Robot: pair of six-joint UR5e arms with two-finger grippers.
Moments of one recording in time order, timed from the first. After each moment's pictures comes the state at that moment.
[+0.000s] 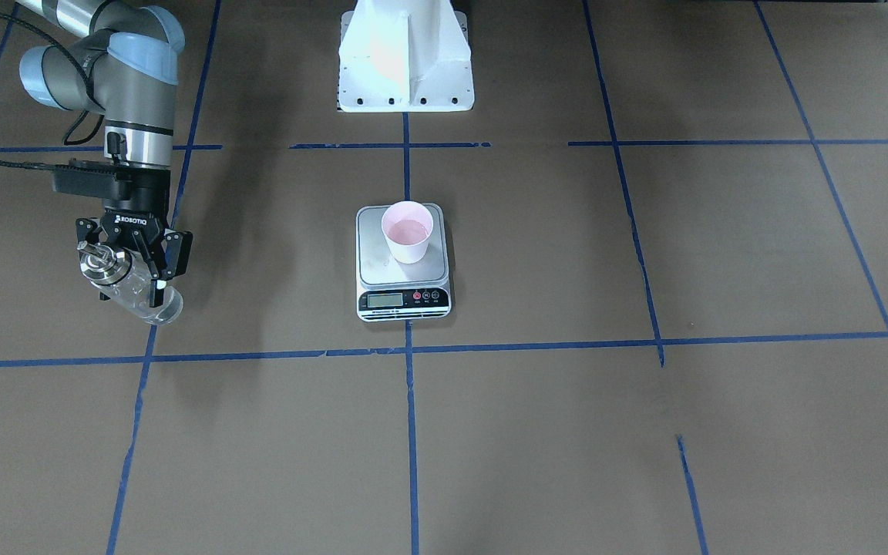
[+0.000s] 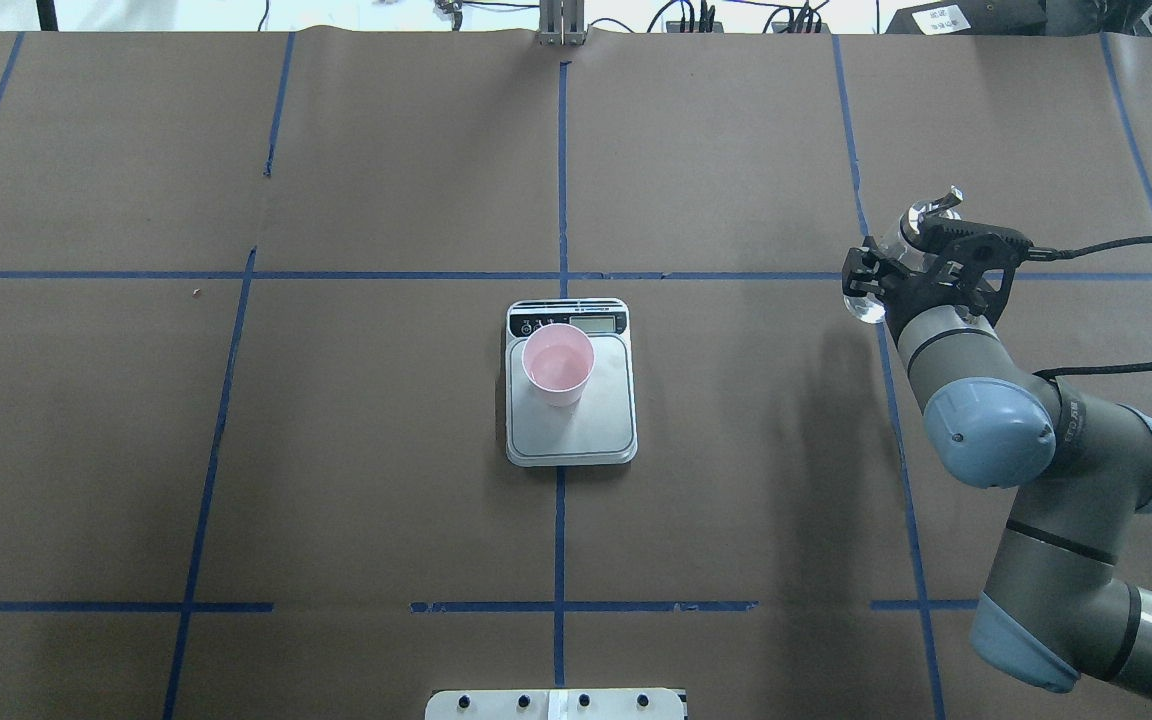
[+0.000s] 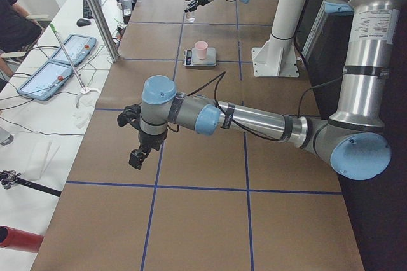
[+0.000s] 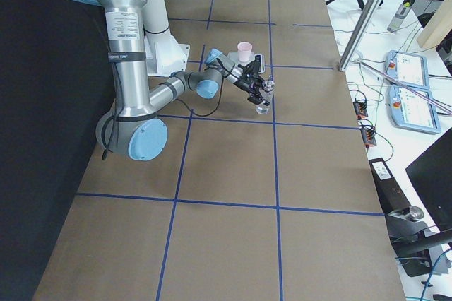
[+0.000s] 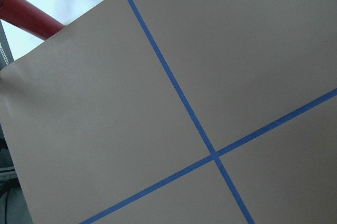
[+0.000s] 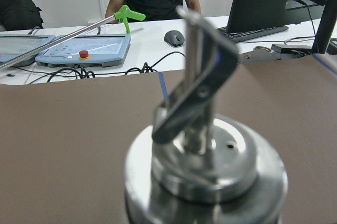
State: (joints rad) left arm -1.58 -1.64 -1.70 -1.72 -2.19 0.30; right arm 0.50 -1.47 1.85 -1.09 0.93 1.37
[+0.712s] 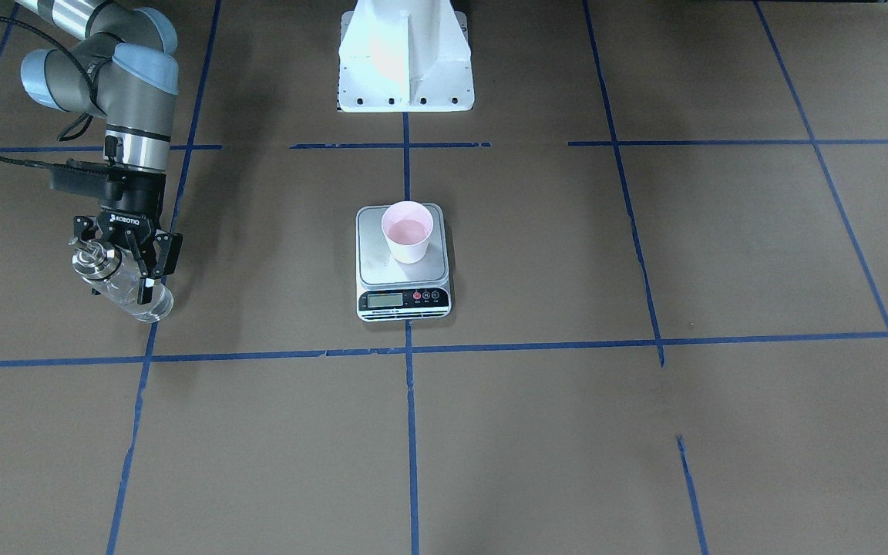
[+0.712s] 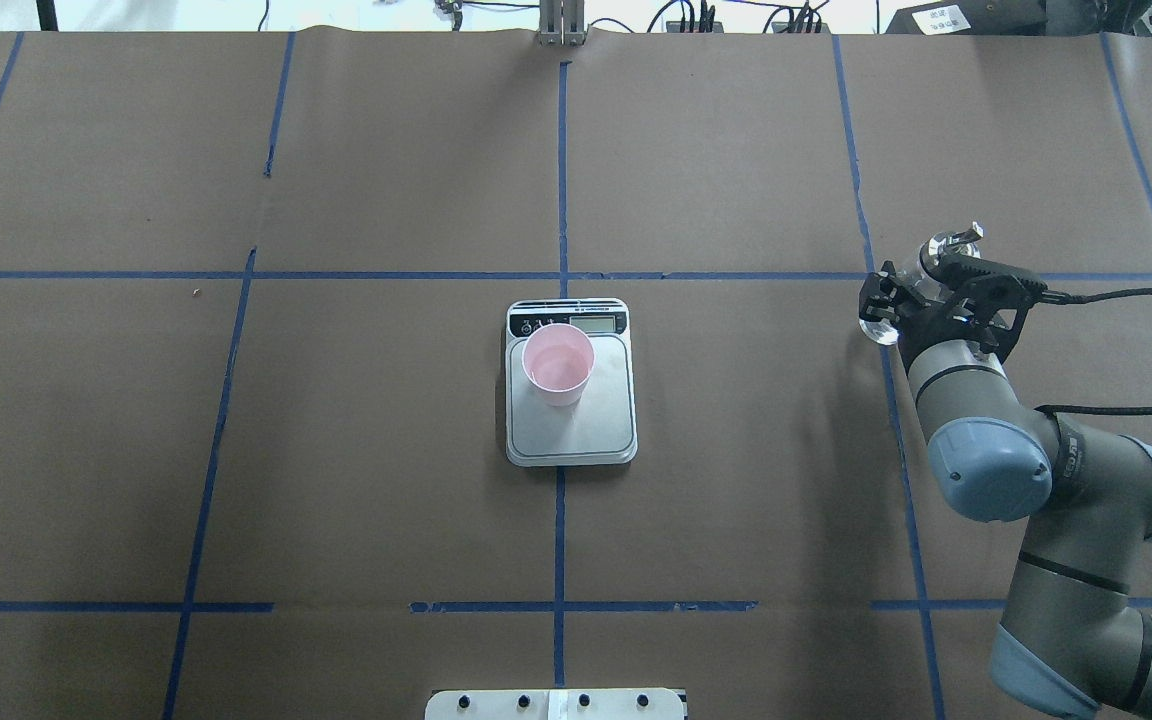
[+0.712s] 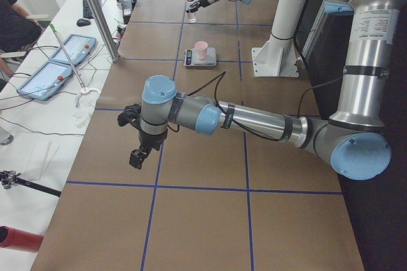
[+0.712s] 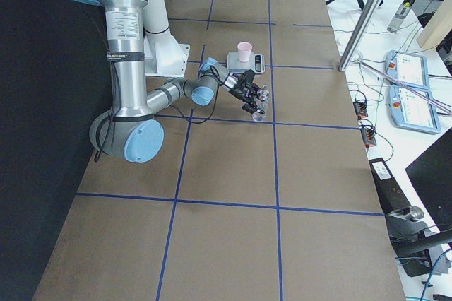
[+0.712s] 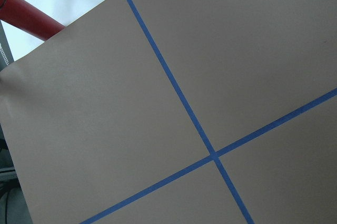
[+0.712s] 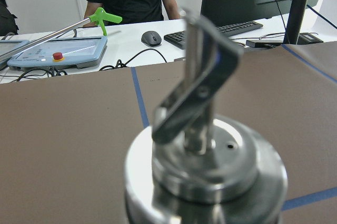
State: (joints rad) left arm -1.58 -1.64 -1.70 -1.72 -2.19 0.29; right arm 0.44 -1.52 1.84 -1.09 0.86 1.51
